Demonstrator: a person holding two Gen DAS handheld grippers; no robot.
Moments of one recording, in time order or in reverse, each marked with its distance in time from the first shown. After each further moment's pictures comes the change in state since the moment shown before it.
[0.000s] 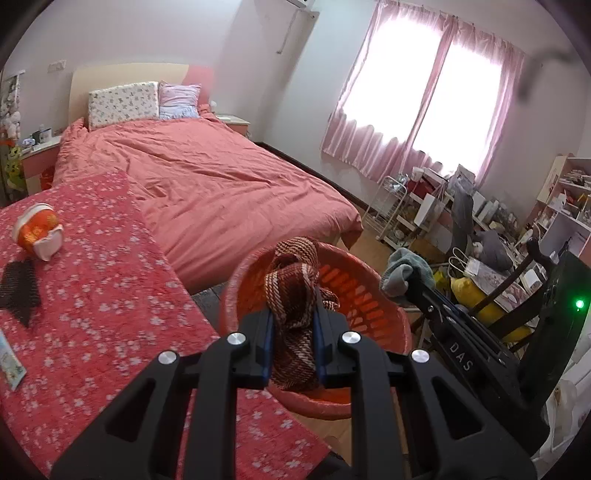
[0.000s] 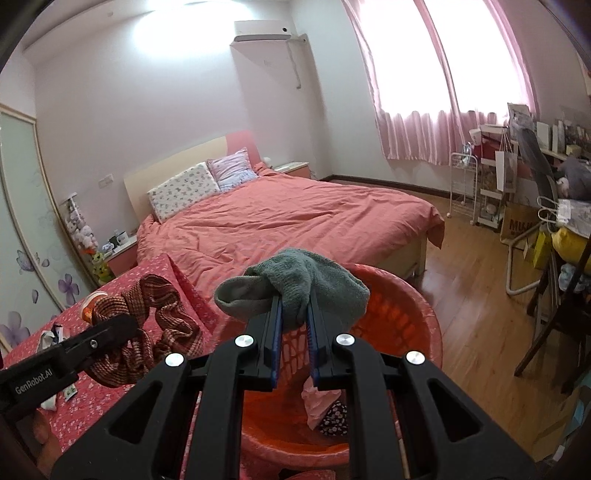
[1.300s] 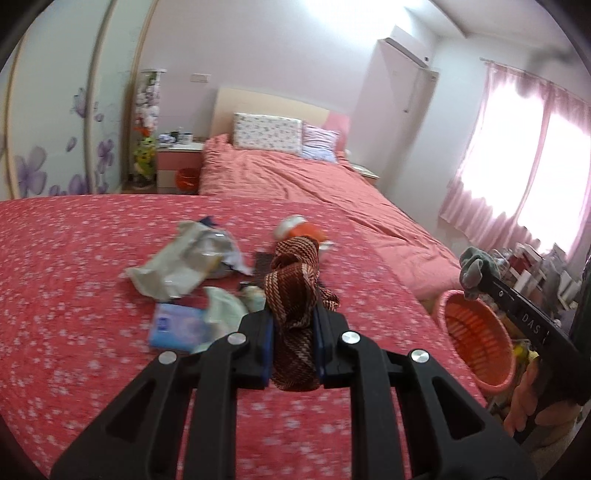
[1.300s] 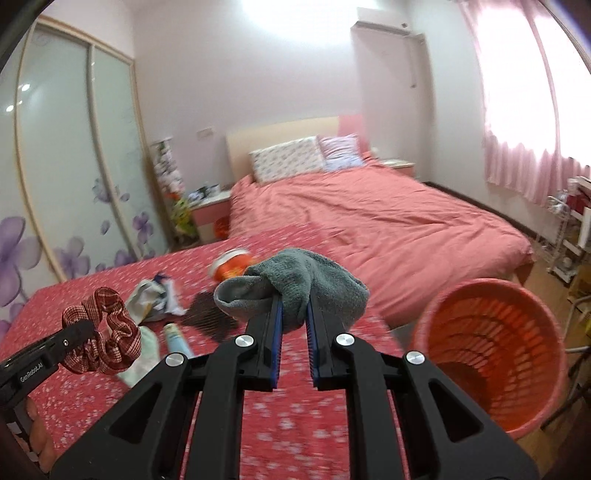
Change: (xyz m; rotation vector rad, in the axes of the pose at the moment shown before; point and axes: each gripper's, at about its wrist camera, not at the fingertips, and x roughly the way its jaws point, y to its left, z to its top) left arm -0.207 0.192 -0.050 -0.230 -0.209 0.410; right arm -0.027 0.175 -0.015 -0.257 0.050 0.275
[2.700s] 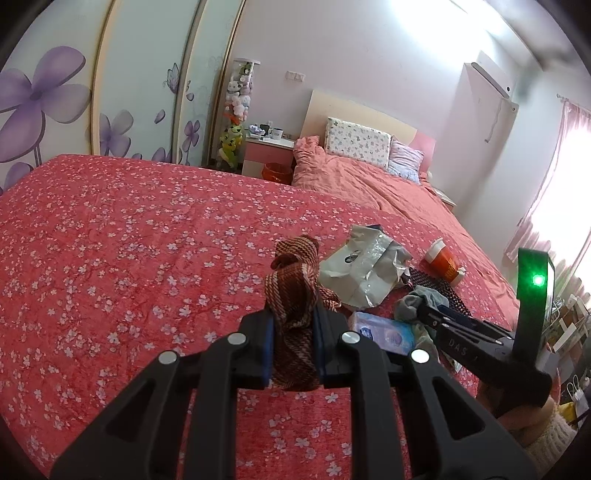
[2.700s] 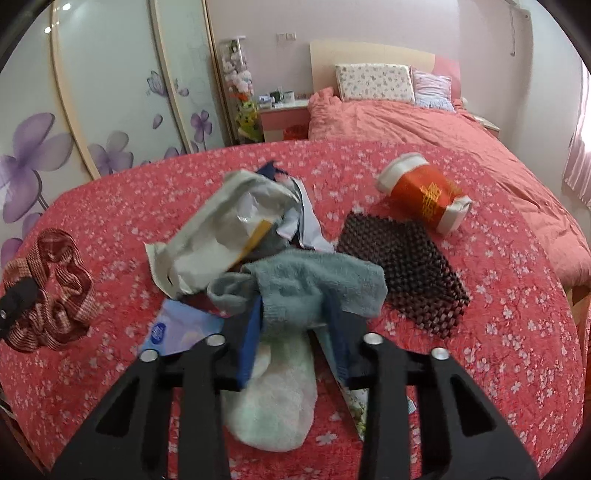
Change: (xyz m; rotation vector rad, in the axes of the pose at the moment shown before) left arm -0.031 0.170 -0.011 -0.192 -0.028 0.274; right arm 0.141 0.194 -0.055 -0.239 0.354 0.201
